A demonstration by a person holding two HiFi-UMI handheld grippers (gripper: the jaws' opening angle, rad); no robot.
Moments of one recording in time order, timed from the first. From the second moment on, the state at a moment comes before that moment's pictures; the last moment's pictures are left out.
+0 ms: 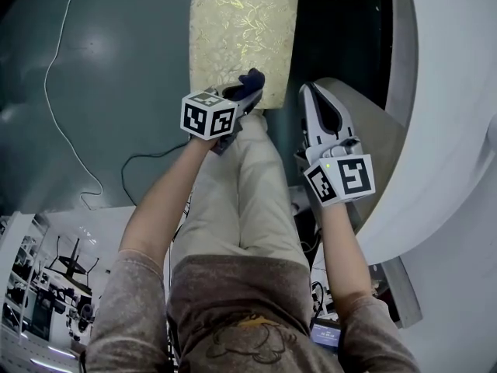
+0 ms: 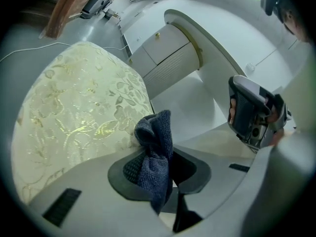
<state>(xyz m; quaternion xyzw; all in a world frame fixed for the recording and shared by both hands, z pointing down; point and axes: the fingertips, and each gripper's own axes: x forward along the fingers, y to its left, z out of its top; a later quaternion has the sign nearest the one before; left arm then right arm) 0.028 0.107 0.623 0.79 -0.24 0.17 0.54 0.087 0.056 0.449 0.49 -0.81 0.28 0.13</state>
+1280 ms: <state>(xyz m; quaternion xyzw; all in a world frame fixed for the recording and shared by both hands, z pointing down) 0.040 0.056 0.482 0.84 -0.25 0.10 0.47 0.086 0.049 0.372 0.50 -0.82 0.26 0.10</state>
